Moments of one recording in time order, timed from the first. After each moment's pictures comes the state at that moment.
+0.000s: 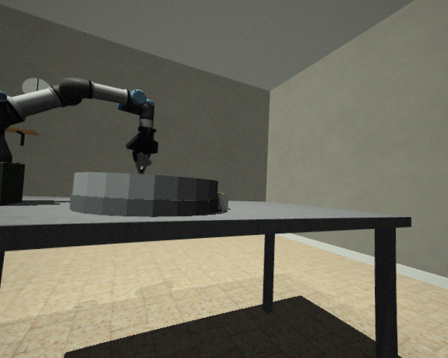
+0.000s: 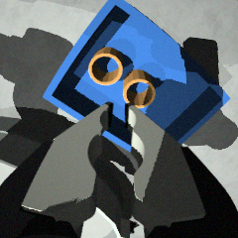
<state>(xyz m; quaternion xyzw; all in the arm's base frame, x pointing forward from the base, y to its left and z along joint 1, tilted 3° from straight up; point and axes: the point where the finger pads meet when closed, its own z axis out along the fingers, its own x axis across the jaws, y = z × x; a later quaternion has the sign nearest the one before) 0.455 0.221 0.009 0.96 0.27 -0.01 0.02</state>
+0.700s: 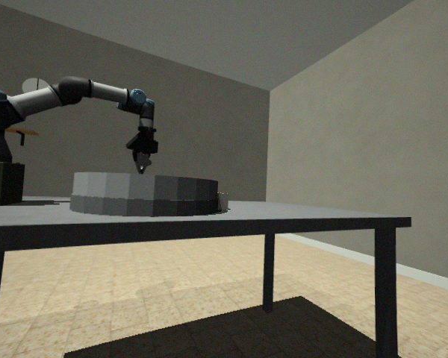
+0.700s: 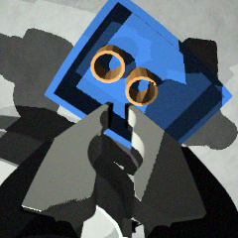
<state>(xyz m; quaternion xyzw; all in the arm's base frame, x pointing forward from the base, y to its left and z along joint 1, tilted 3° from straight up) 0.455 0.218 0.009 0.96 0.26 -0.01 0.02</state>
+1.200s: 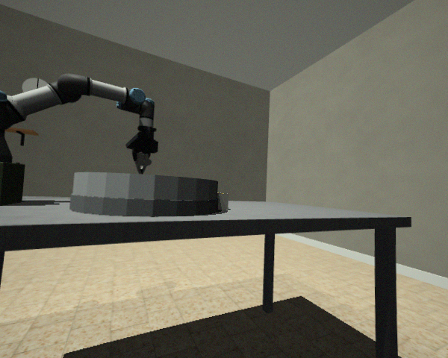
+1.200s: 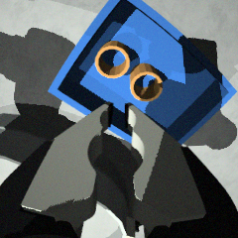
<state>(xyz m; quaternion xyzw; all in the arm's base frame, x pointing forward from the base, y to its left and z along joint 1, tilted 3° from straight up) 0.453 0.210 0.010 0.97 0.26 -0.01 0.02</state>
